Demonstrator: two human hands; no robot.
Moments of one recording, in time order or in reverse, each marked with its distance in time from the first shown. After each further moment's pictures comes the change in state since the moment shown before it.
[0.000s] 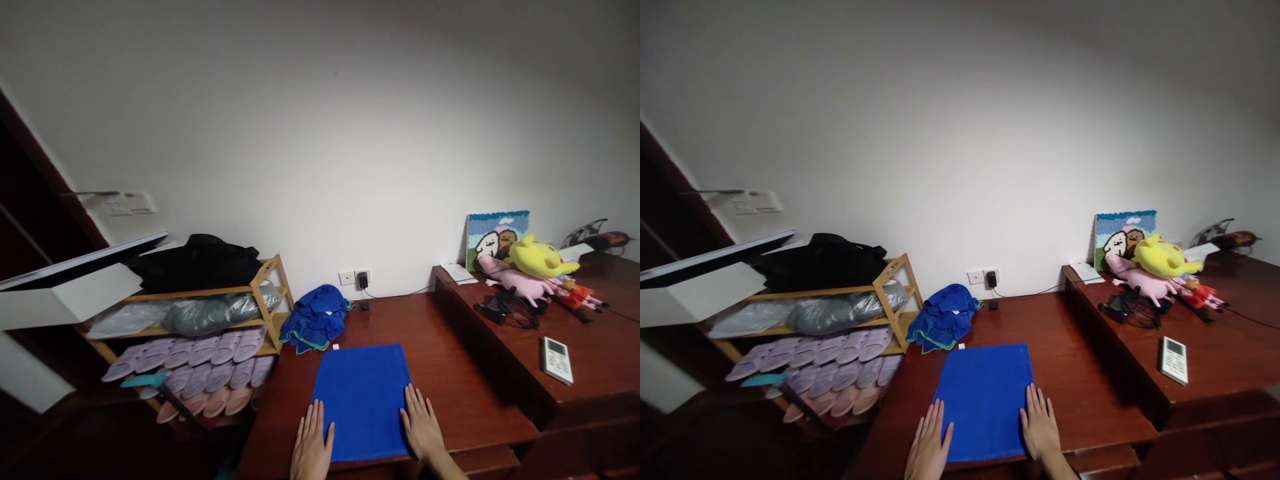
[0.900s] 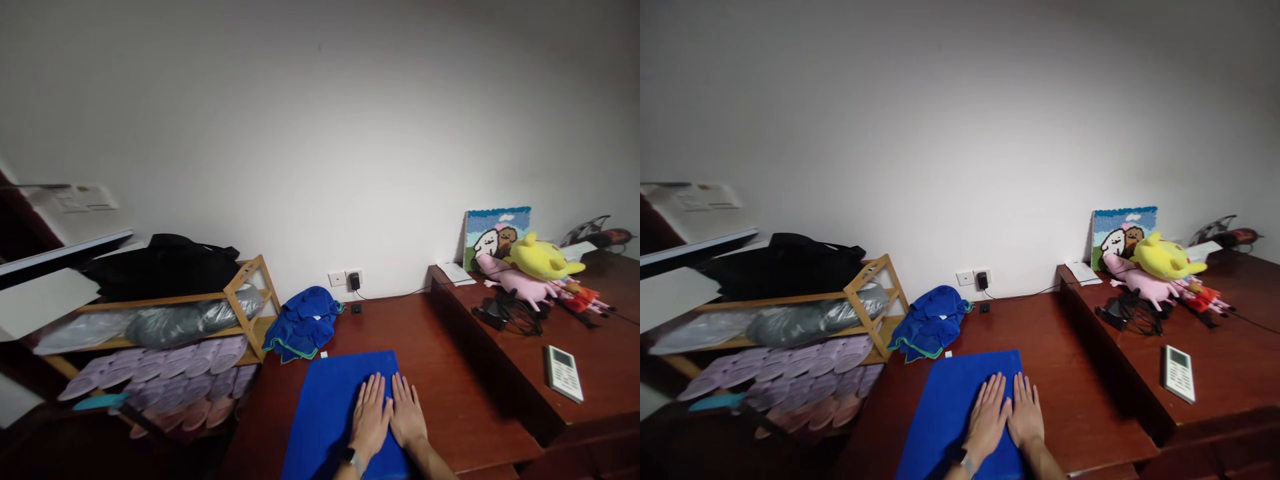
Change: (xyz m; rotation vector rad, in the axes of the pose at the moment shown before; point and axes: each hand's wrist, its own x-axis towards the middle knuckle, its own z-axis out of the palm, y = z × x) left_hand 0.076 0.183 -0.006 -0.201 -0.075 0.422; right_hand 0.059 -0.012 -0.011 -0.062 0.006 -0.017
